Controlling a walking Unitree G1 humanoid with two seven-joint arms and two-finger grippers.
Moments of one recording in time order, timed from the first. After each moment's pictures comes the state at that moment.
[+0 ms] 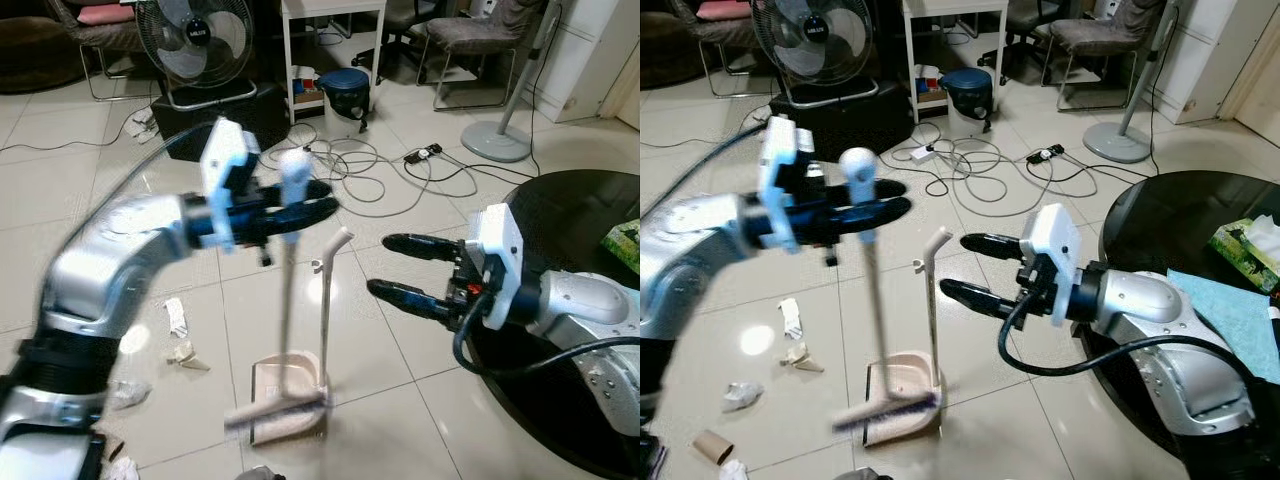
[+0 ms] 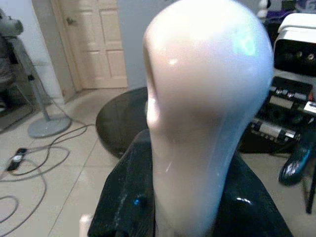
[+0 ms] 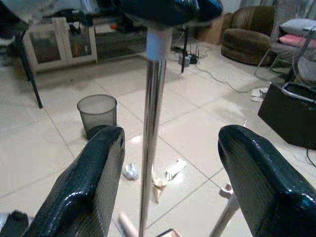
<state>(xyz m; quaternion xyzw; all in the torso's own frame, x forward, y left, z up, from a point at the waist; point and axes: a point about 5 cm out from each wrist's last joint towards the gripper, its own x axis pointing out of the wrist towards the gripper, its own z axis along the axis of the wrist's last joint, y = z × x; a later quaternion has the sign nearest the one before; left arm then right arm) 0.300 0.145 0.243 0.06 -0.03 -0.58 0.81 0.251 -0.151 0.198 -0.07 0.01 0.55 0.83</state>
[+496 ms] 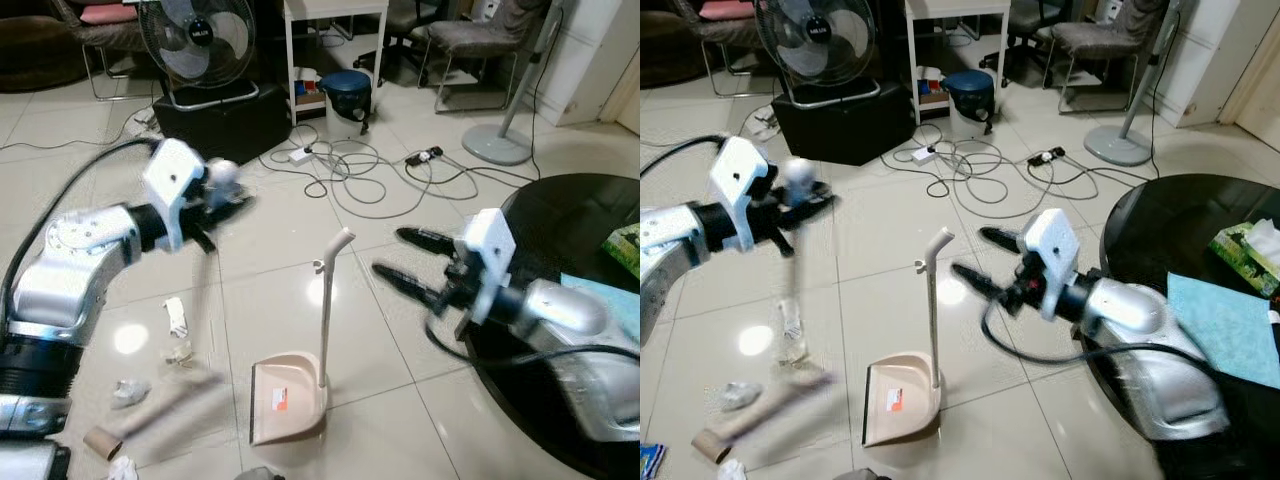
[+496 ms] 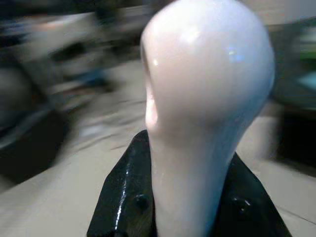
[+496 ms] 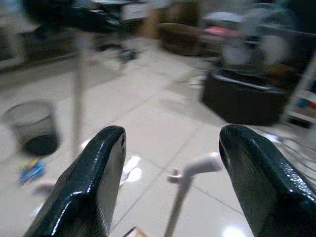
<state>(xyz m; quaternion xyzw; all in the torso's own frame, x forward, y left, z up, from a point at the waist) 0.333 0.223 0.204 0.17 0.02 -0.24 0.95 0.271 -0.148 0.169 -0.06 0.01 0.40 0.92</state>
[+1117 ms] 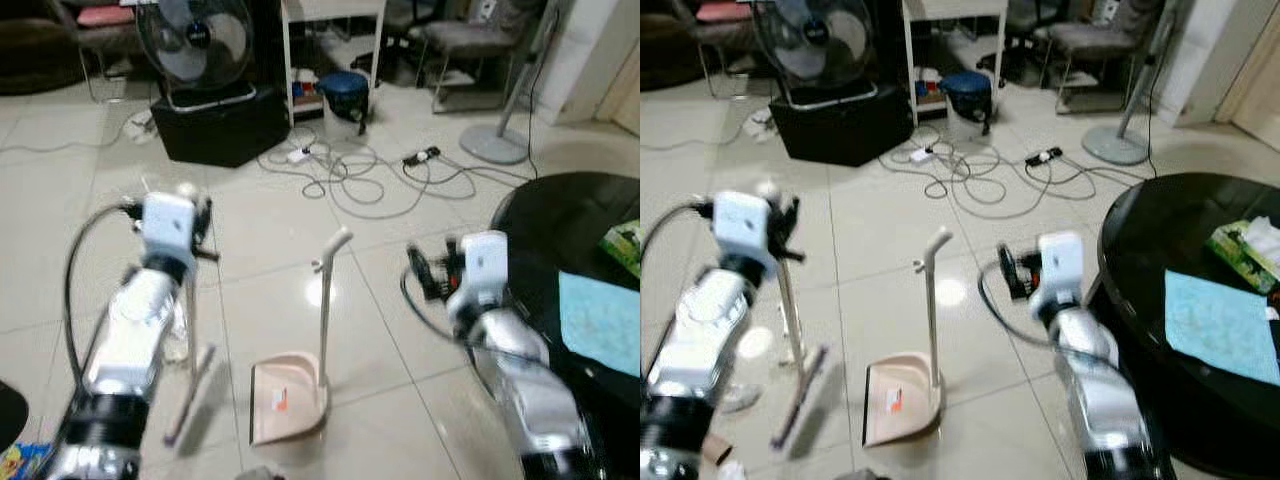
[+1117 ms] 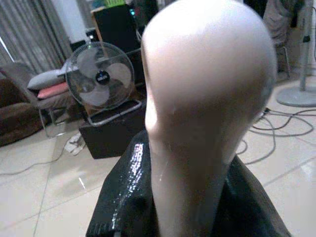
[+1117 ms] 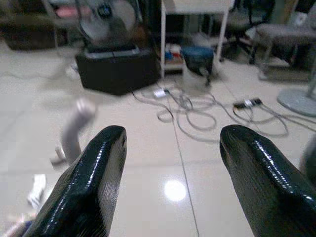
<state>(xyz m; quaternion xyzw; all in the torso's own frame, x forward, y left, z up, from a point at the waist) 0.315 0.203 0.134 0.12 -0.05 -0.04 0.99 0.279 -0.160 0.097 -0.03 0.05 0.11 0.99</state>
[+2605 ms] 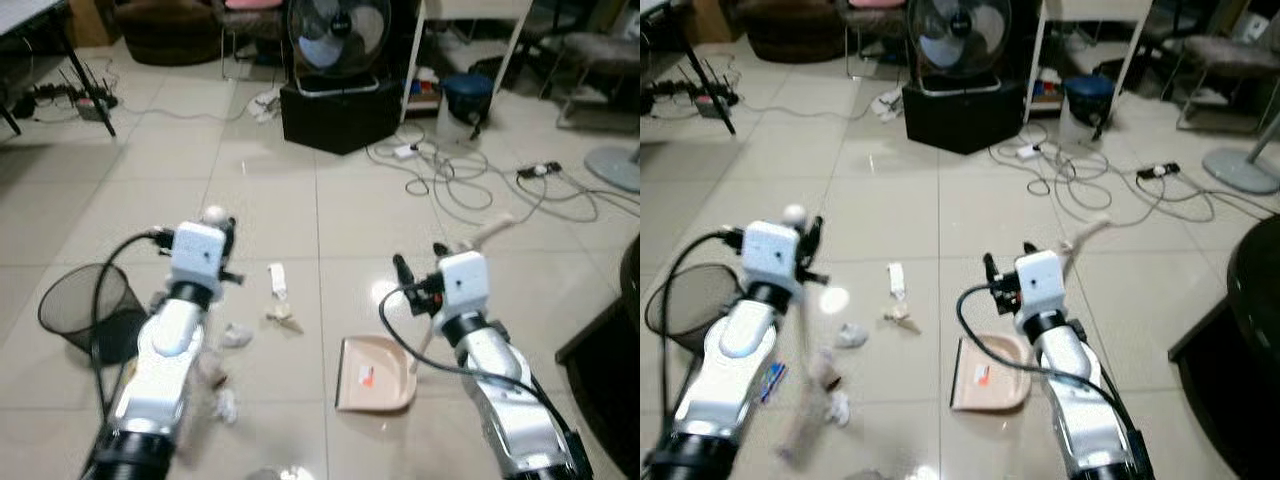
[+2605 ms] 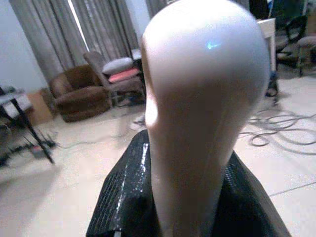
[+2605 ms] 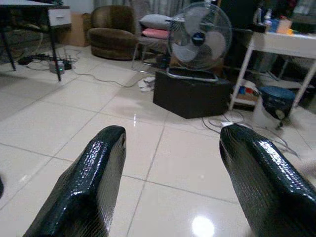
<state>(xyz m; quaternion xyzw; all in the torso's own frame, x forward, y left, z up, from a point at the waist) 0.294 0.165 0.122 0.12 -0.07 -0.05 0.99 0.271 -0.143 0.098 -0.07 -0.01 0.12 0.99</state>
